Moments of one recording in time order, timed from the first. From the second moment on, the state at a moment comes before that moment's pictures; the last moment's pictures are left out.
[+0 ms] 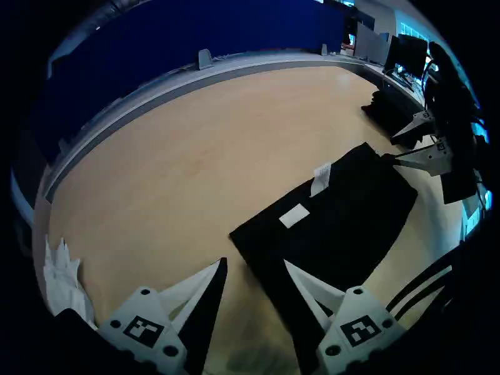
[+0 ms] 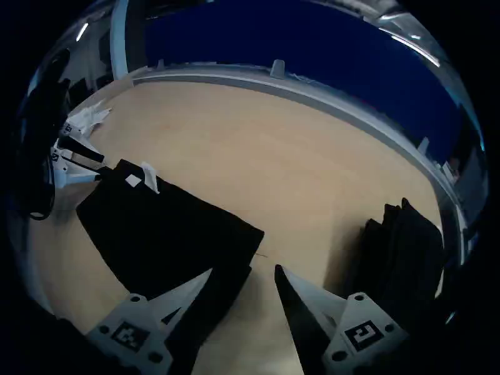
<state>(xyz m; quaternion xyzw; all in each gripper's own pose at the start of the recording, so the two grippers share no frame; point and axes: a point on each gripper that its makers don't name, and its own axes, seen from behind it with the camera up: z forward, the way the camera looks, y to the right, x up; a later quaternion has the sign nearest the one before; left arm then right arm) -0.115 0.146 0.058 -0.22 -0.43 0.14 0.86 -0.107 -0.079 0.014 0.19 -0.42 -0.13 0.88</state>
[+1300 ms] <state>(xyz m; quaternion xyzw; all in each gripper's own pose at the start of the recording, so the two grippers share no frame) -0.086 0.116 0.030 -0.17 -0.41 0.10 0.89 -0.073 -0.072 -0.007 0.17 -0.38 -0.10 0.90</state>
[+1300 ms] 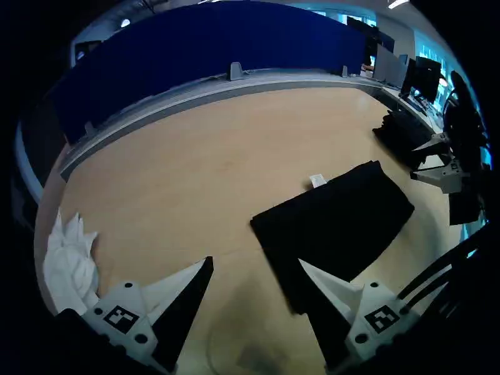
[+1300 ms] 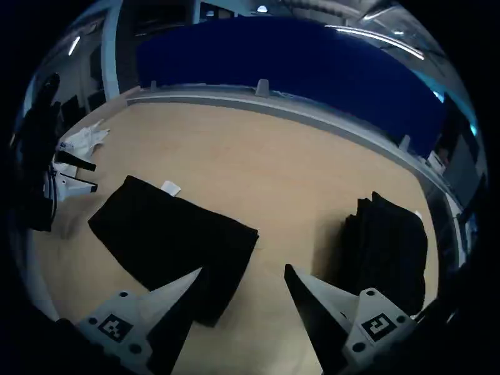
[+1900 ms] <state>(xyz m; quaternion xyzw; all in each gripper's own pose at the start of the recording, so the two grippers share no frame) -0.082 0.104 -0.010 -0.15 -0.41 0.07 0.90 -0.065 -0.069 -0.035 0.18 -0.38 -0.09 0.90</state>
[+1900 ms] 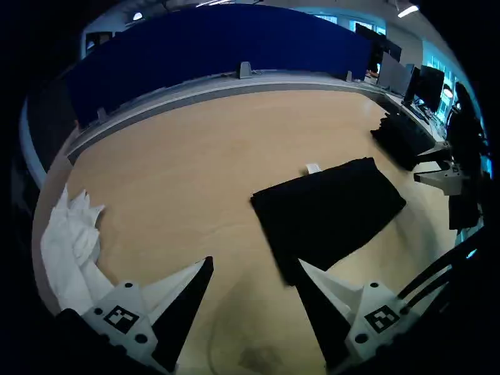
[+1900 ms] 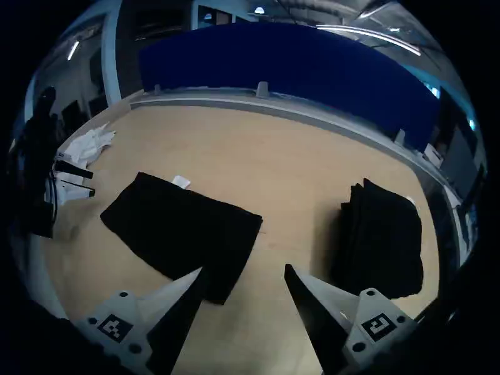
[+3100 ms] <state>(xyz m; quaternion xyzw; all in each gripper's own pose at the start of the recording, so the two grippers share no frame) -0.065 0.044 -0.115 -0.04 -0.42 0.00 0.91 -0.107 -0.094 -0.074 0.31 -0.42 -0.17 0.84</state>
